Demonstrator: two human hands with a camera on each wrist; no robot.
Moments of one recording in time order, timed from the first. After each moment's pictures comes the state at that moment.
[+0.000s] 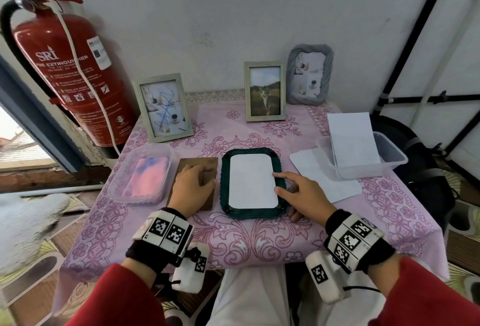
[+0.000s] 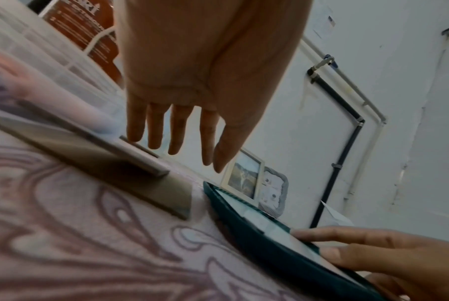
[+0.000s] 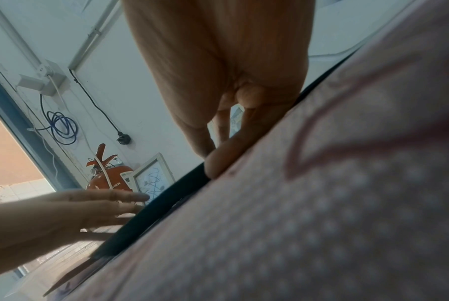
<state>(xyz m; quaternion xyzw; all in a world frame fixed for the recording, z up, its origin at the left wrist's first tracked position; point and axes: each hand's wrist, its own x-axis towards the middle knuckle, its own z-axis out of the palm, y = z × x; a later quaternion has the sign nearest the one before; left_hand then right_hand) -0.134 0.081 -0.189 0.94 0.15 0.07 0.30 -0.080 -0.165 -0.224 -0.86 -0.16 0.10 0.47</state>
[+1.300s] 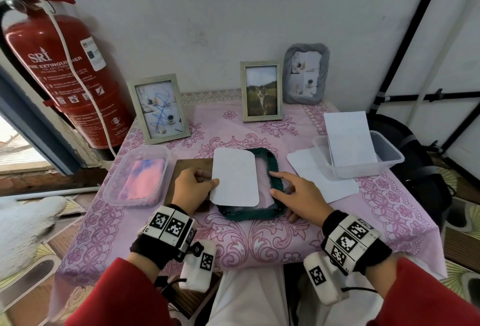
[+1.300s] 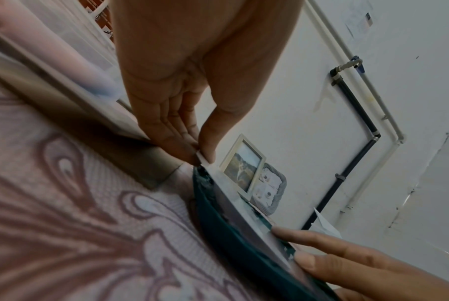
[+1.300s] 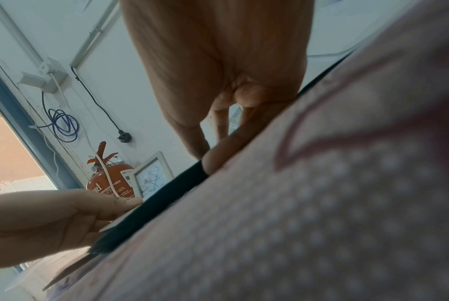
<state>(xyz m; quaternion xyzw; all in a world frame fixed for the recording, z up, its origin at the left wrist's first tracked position) -0.117 0.079 -0.206 0.80 0.23 0.09 0.55 -0.080 -0.164 -0.227 -0.87 -0.17 0.10 0.46</state>
